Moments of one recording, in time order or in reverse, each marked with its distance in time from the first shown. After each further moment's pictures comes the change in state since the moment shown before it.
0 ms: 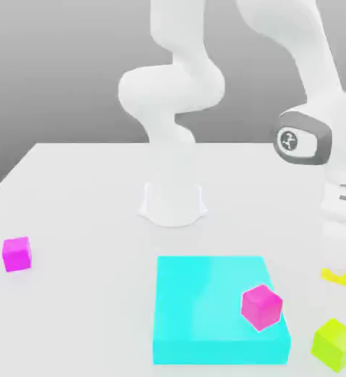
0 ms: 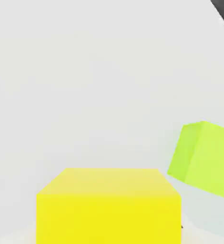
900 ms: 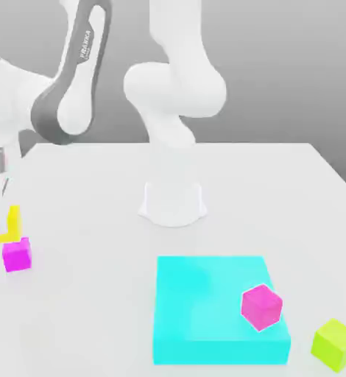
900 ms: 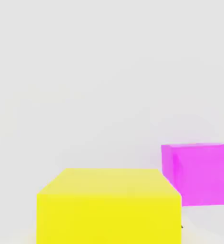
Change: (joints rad) arm -1.000 -0.186 -0.525 -0.122 0.030 -0.124 0.826
